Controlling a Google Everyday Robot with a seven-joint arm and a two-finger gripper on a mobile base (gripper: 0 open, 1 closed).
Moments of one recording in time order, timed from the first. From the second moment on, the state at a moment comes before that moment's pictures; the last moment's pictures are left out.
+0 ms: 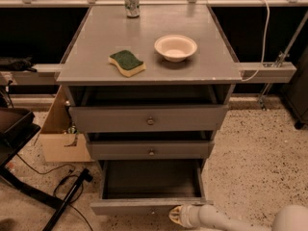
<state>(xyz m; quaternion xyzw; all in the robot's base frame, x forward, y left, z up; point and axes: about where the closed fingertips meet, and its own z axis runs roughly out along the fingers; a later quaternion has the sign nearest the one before) 0.462 -0.100 0.113 -0.65 0.68 0.13 0.31</state>
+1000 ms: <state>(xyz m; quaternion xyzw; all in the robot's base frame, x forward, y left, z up) 0.490 -0.097 0.123 -0.64 0.68 0.11 0.32</state>
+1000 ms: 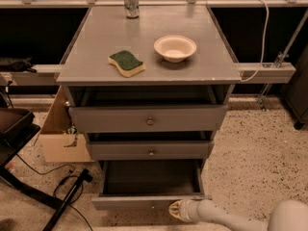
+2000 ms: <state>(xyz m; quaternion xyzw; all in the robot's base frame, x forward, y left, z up) 0.543 -0.096 0.149 -0.63 0.69 0.08 0.34</state>
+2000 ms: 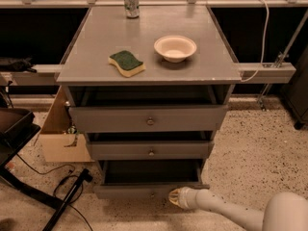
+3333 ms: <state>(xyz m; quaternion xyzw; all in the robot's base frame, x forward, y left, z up) 0.587 -0.100 0.169 -0.62 0.70 0.06 0.36</state>
